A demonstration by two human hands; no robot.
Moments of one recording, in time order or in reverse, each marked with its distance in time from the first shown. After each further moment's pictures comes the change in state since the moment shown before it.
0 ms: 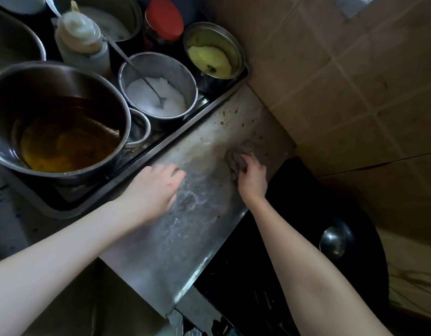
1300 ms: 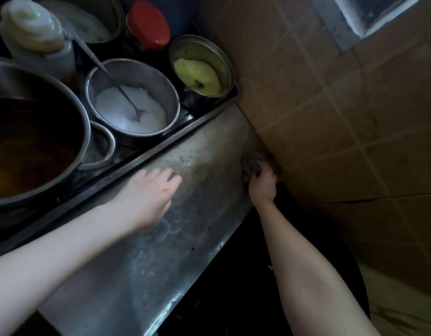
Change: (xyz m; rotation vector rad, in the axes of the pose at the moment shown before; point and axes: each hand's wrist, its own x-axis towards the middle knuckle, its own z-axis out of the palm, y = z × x) left_hand 0.062 0.014 0.002 -0.059 0.069 -0.021; right_hand 0.097 0.045 -0.027 0.050 0.094 0.070
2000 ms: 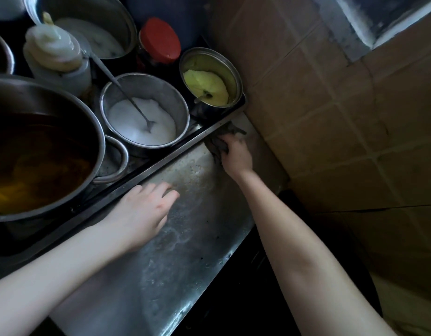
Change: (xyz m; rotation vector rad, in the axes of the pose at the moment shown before) left_hand -0.023 -0.015 -0.001 -0.092 -0.015 -0.009; right_hand 0.019 -0.111 0.021 -0.061 -0.164 -0.490
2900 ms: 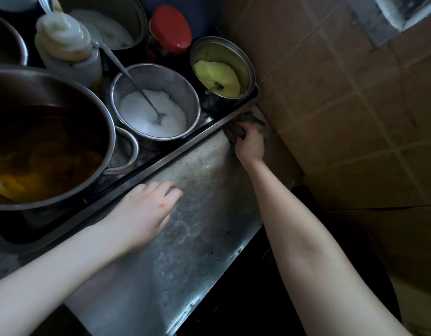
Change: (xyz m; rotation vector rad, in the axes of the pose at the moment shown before) left_hand -0.018 -0.003 -0.009 0.011 0.027 0.022; right_hand 0.020 0.003 0.007 0.134 0.121 0.197
